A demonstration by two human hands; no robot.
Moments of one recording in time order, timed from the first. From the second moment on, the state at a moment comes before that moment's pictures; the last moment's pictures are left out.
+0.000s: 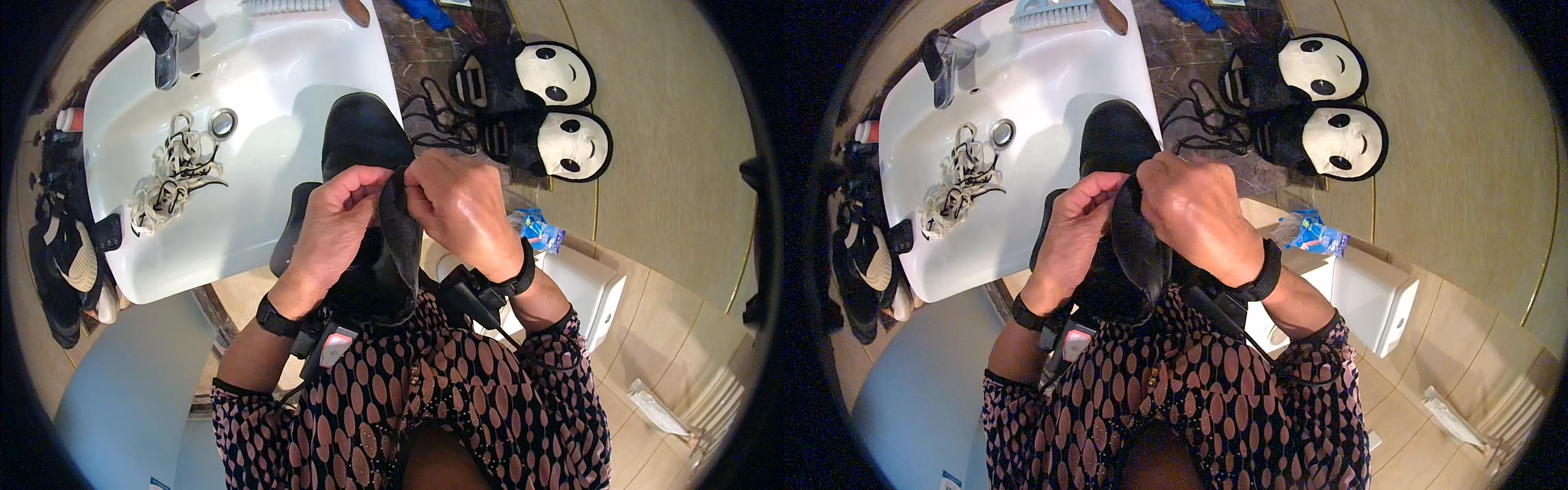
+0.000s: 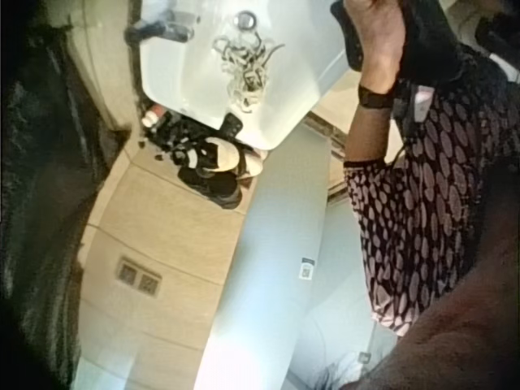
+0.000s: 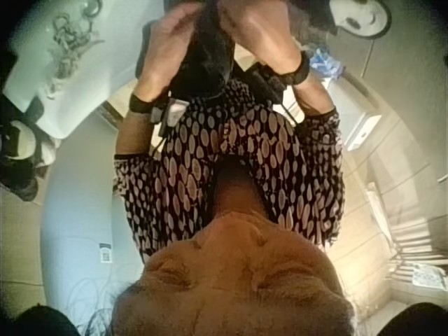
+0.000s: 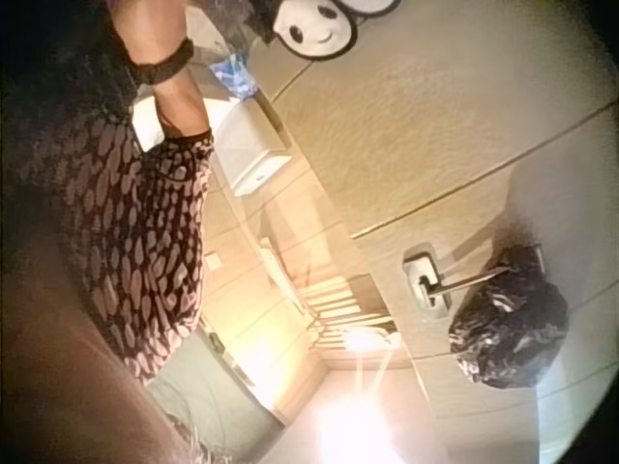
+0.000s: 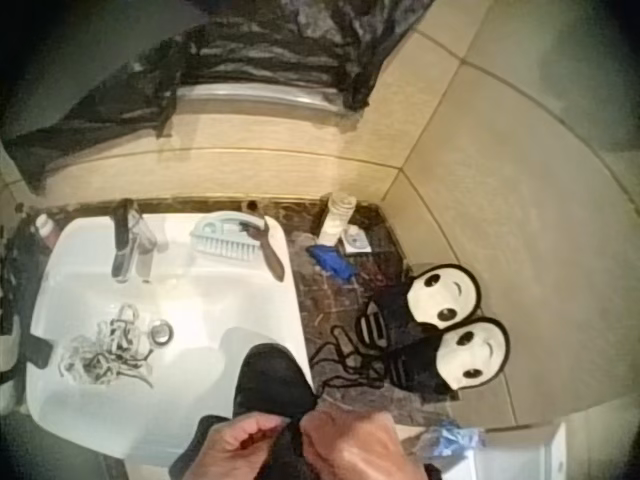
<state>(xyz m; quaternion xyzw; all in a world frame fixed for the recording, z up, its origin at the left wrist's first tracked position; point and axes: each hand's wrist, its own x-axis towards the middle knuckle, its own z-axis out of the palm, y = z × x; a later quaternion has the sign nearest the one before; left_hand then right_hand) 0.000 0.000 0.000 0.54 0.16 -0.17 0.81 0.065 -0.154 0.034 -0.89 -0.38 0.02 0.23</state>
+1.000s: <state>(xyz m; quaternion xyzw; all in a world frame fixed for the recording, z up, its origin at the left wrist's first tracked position) 0.002 -0.009 -0.009 0.63 0.14 -0.12 0.75 0.091 -0.152 0.016 -0.78 -0.40 0.10 0.47</state>
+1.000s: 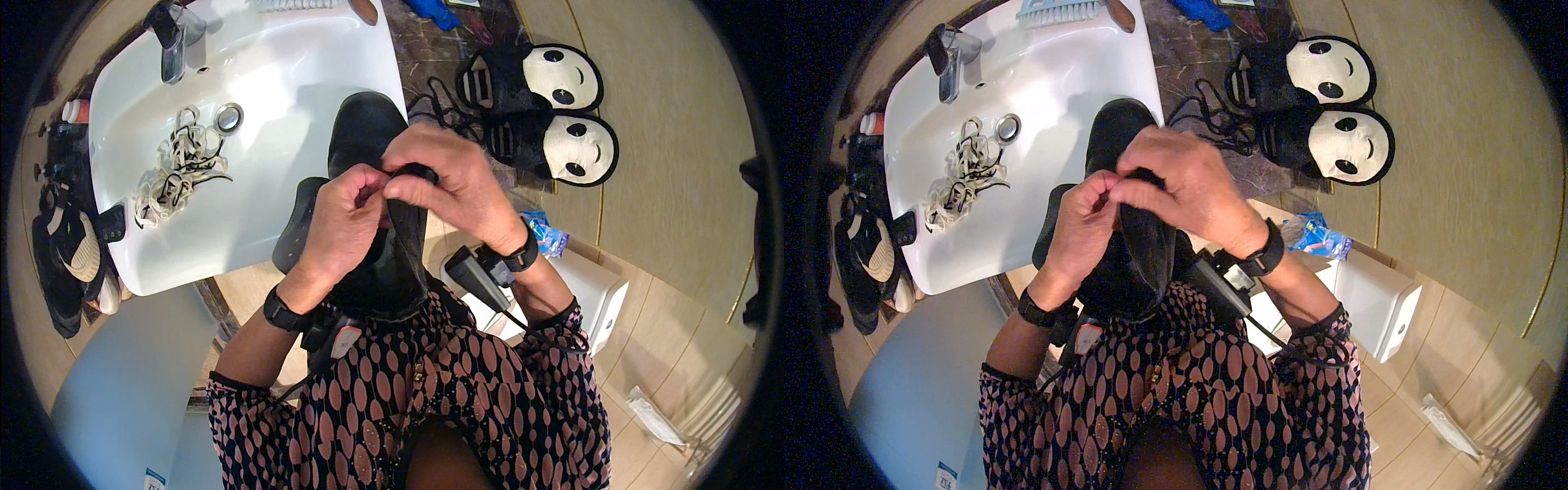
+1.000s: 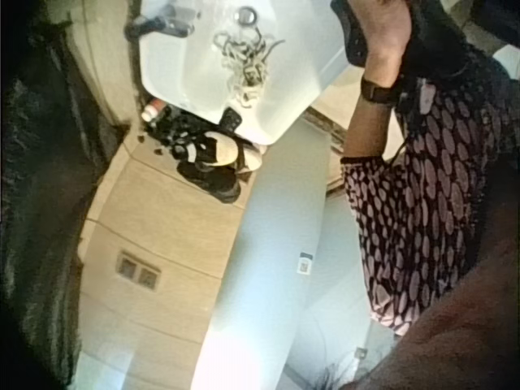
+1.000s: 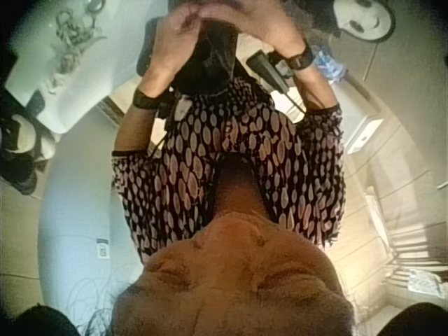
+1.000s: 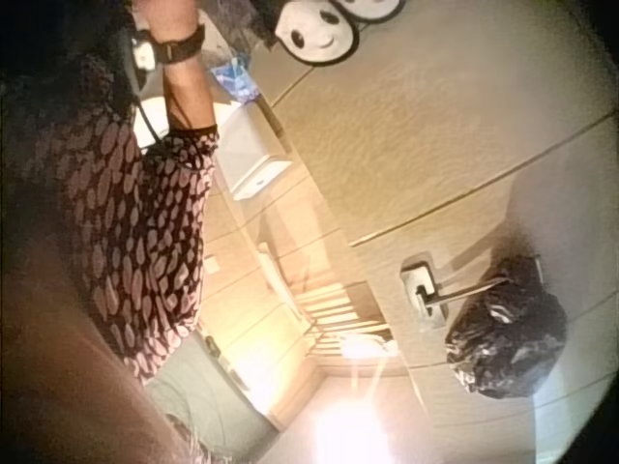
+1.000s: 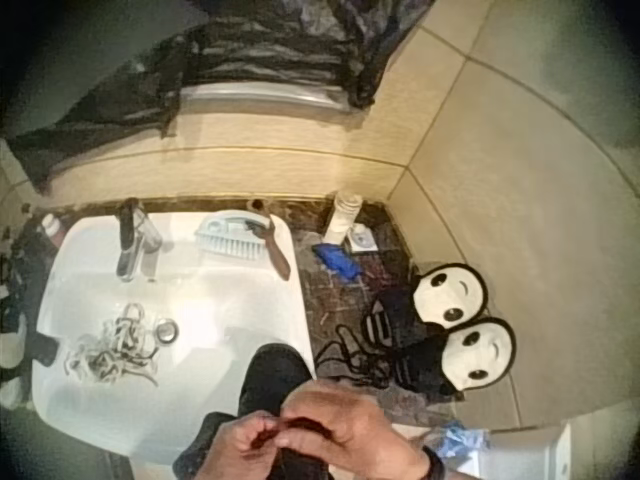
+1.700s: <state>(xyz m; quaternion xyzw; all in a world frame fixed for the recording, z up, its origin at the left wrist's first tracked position) 0.008 0.019 0.024 0.55 0.23 -0.05 0.80 0.093 -0.175 0.018 -0.75 -0.22 0.33 0.53</state>
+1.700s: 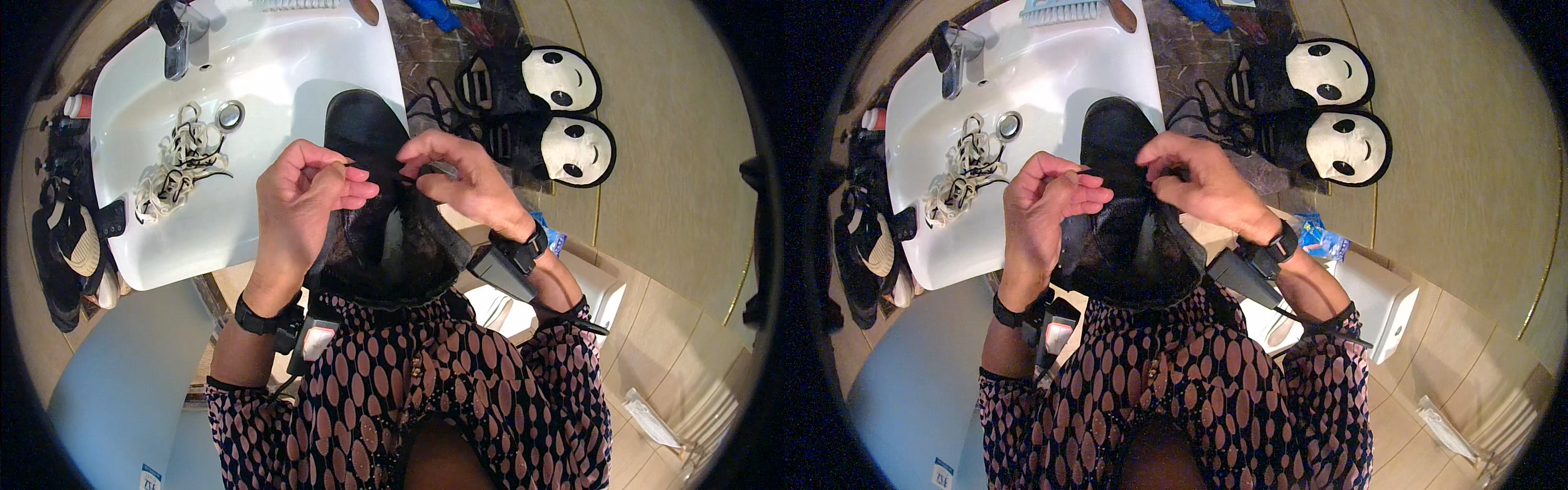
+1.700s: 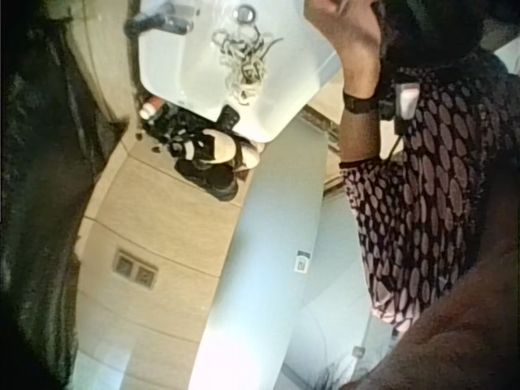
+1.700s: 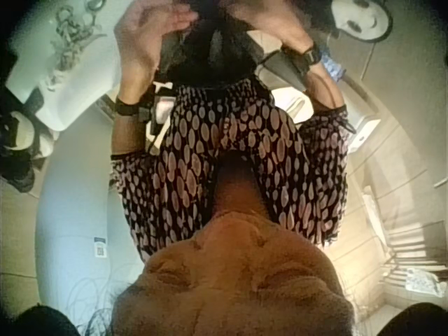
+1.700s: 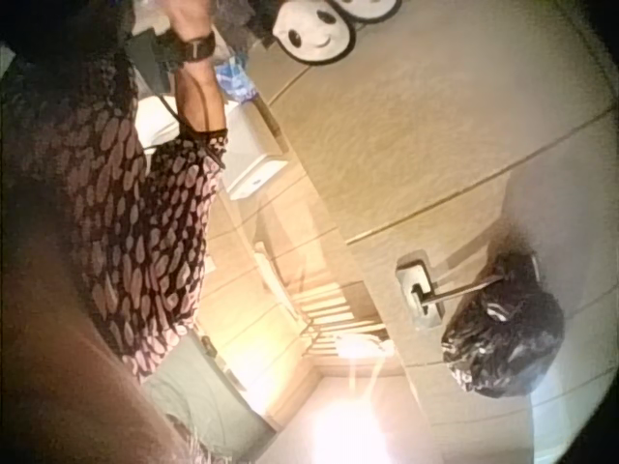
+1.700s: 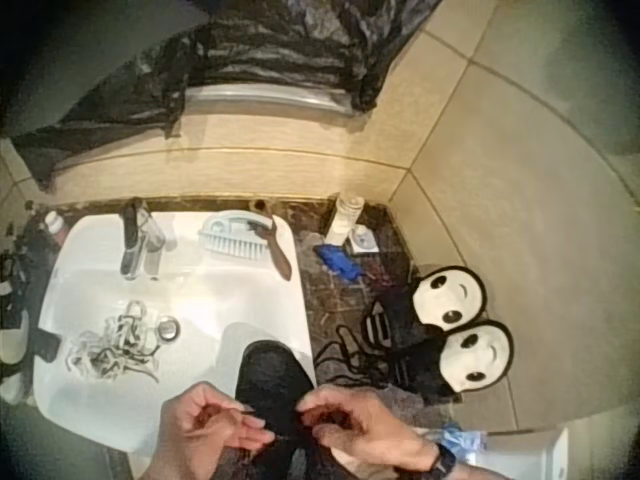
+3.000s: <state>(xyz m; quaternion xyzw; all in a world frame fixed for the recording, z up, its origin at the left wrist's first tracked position) -0.057 0.045 -0.003 0.54 0.22 -0.18 0.79 0.098 -0.137 0.038 -0.74 -0.48 0.24 0.42</state>
